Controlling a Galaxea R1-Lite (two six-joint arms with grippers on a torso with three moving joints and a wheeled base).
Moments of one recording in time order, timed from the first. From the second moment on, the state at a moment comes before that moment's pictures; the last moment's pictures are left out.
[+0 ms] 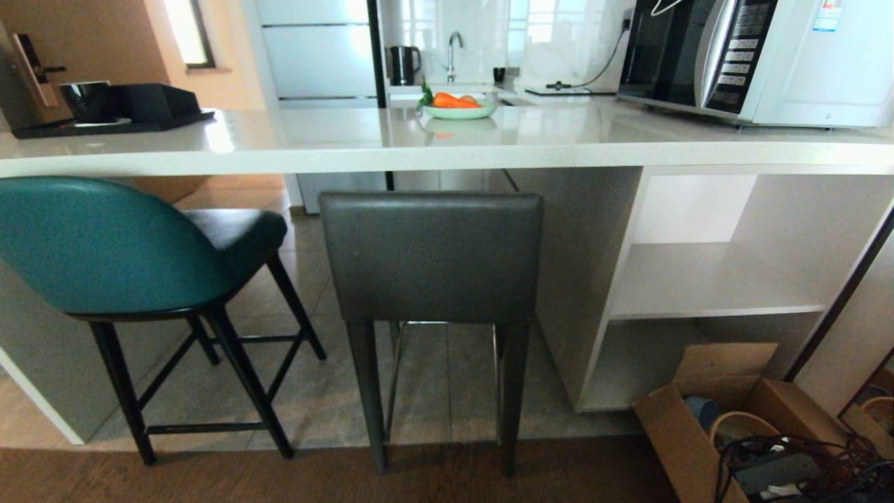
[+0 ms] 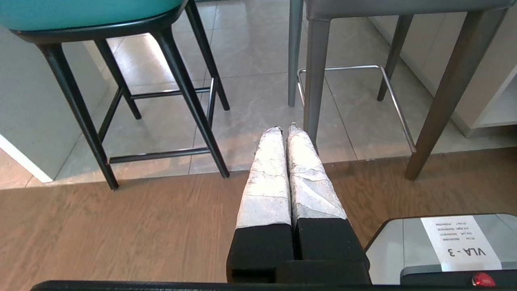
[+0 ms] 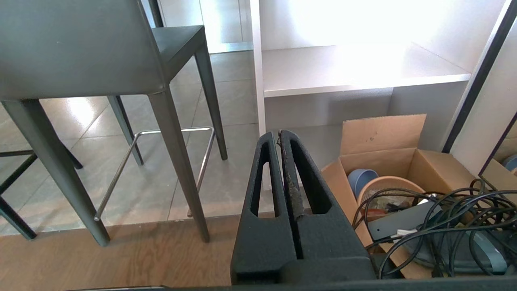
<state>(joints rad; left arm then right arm) 0.00 0.00 -0.08 0.21 -0.05 0.09 0.00 0.00 0.00 -0.07 0.00 0.02</state>
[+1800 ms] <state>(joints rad) 0.00 0.00 -0.08 0.20 0.00 0.01 0.00 0.00 0.00 -0.07 0.00 0.03</state>
